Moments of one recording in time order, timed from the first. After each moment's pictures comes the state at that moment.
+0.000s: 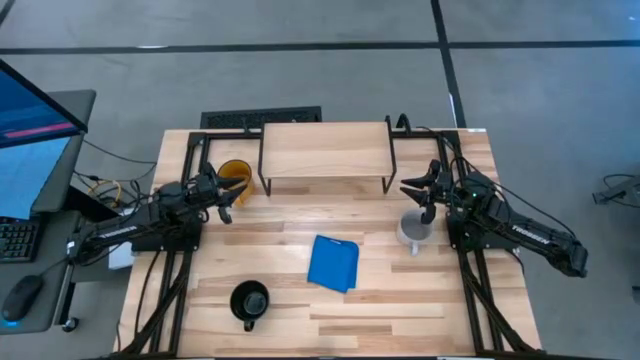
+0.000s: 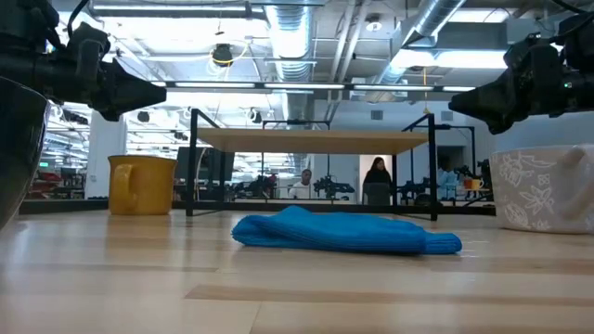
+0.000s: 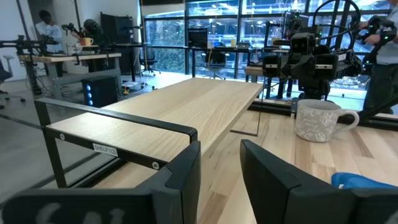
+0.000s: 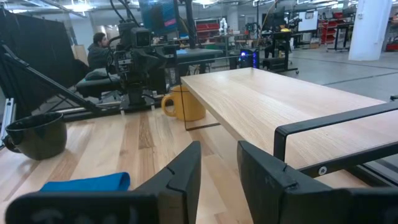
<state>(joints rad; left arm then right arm) 0.32 0.01 0.01 0.04 -0.11 -0.02 -0.53 0.09 0.01 0.06 -0.31 0.03</state>
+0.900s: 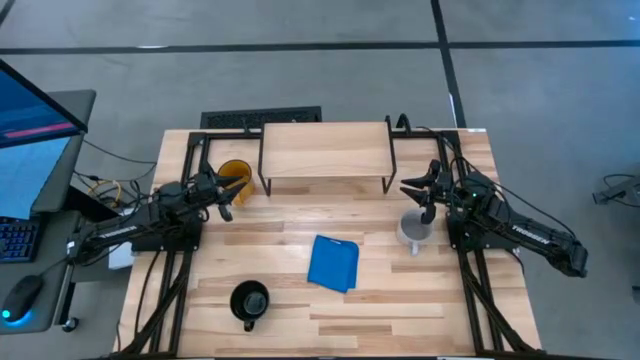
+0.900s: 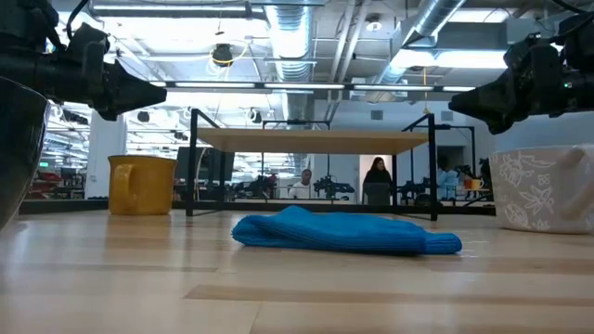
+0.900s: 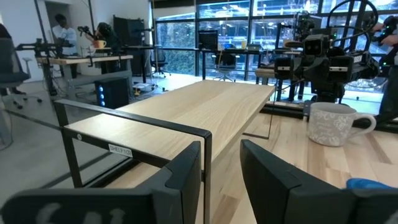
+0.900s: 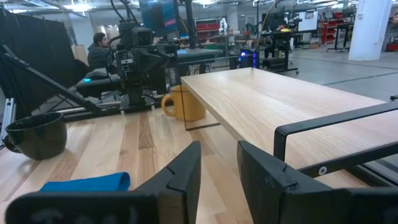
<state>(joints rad) 0.32 0.01 0.01 0.05 -0.16 -0.02 -0.53 0.09 0.00 0.06 -0.31 0.03</state>
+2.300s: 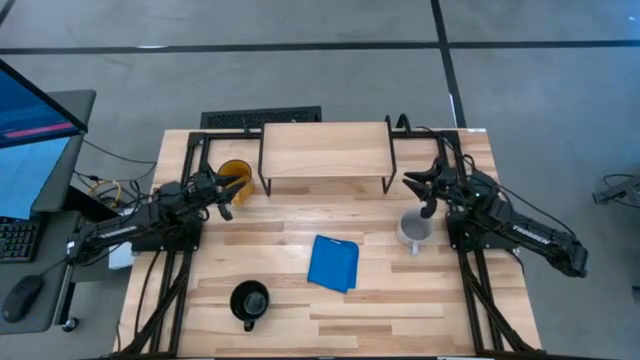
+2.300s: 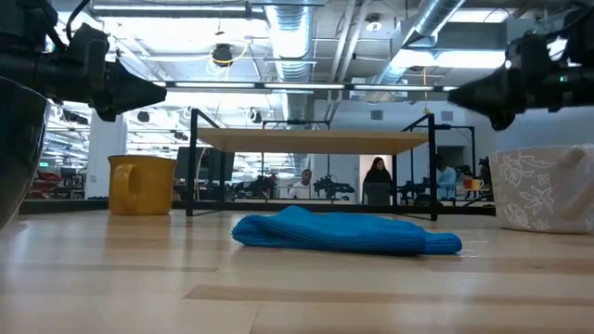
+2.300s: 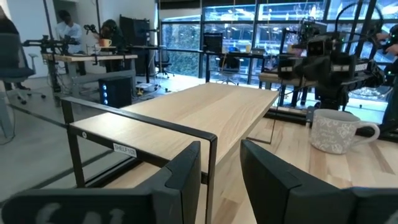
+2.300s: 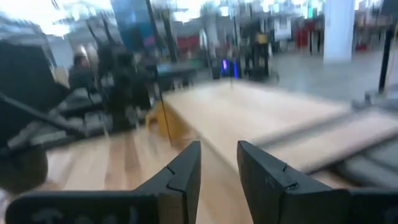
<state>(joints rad) 0.32 0.01 0.01 0.06 -0.18 -0.04 -0.53 0.08 0.02 0.14 -0.22 0.10</state>
